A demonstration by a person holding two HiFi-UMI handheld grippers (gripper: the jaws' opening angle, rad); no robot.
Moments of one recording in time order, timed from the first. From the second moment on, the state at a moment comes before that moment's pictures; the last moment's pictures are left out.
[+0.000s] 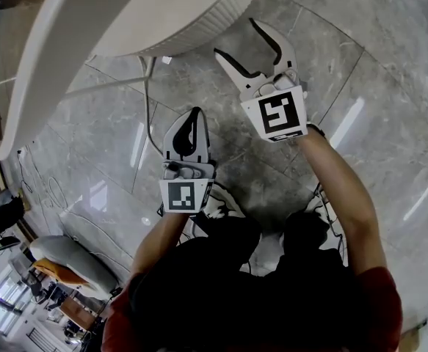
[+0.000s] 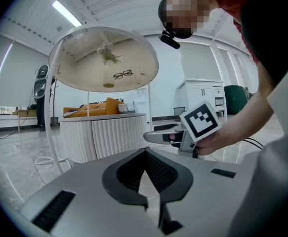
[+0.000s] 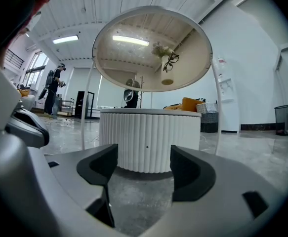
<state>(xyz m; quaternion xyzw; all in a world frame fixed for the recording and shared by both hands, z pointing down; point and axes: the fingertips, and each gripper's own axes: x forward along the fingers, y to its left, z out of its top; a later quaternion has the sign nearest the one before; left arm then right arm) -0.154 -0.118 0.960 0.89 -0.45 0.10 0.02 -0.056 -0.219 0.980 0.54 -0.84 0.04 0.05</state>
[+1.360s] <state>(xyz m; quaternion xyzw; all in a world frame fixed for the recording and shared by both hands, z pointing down) -0.130 -0.099 0.963 0.90 -0.41 0.14 -0.02 0.035 -0.099 0.973 0.63 -0.77 0.08 0.06</state>
